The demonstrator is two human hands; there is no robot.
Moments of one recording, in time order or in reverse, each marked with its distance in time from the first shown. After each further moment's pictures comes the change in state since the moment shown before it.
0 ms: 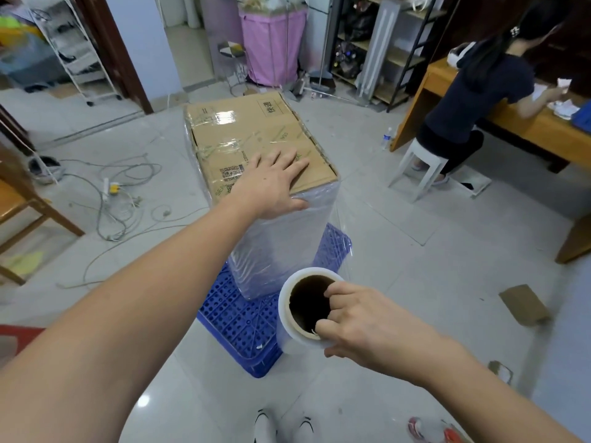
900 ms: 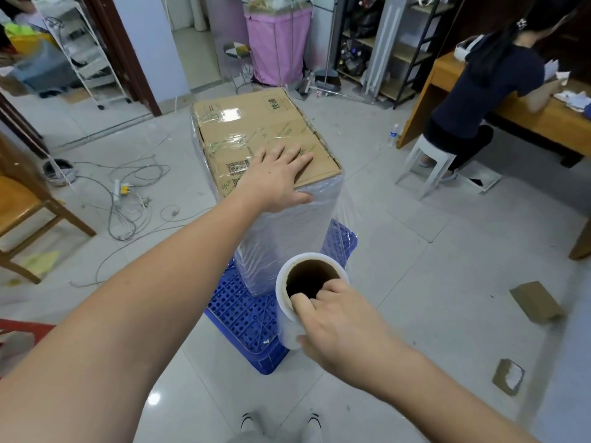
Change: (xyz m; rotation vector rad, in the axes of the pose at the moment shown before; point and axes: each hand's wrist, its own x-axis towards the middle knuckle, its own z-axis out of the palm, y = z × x) left_hand -0.002 0.006 -0.004 -0.002 -0.011 -0.020; right_hand 0.029 -0.048 0.005 0.045 -0.124 0.382
